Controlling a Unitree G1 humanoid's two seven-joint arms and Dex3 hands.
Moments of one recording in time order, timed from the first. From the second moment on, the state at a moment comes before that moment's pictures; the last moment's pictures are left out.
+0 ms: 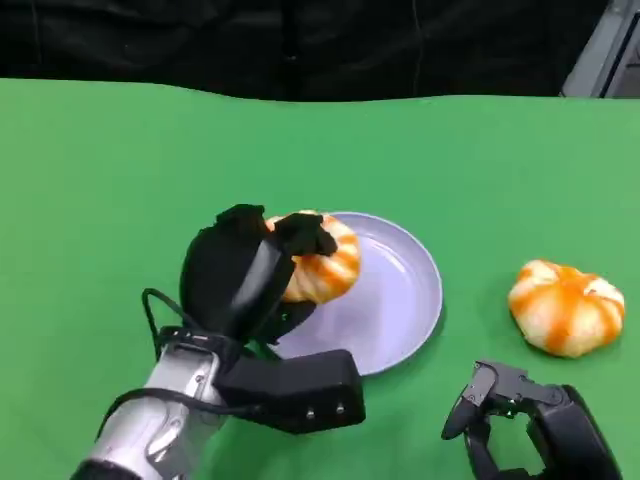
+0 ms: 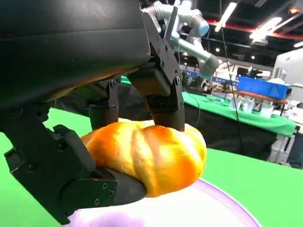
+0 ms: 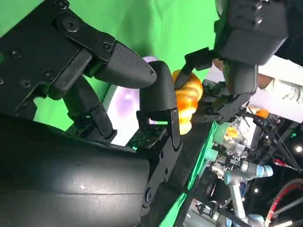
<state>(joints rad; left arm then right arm) -0.43 0.11 -0.44 0.53 0.87 -0.18 0.58 0.07 -0.06 0.13 0.47 -0.16 -0.90 0.06</state>
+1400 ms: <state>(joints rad) -0.41 0.17 -0.58 0.36 0.83 0.10 0.09 0.08 -0.06 0.13 0.46 -0.17 -0.89 0.05</state>
